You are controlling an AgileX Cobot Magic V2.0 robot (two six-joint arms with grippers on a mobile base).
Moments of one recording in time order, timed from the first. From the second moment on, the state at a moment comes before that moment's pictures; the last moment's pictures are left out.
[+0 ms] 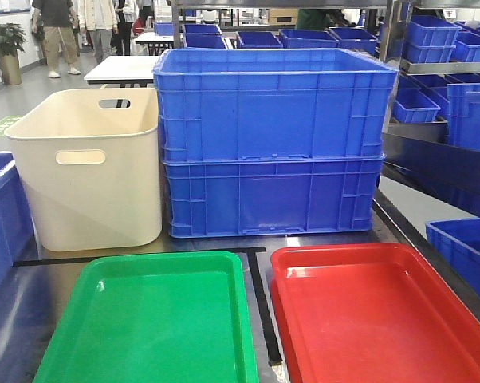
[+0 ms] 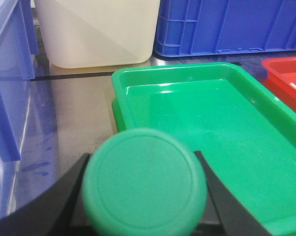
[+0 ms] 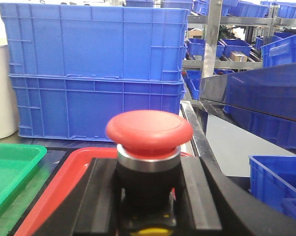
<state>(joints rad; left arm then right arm) -0.22 0.58 -0.46 0.08 0.28 -0.20 0.11 0.49 -0.43 -0.77 0.00 0.77</state>
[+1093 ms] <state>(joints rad) -0.24 0.71 -0.52 0.01 0.10 -0.19 0.11 0.65 -0.45 -0.88 -0.24 0.77</state>
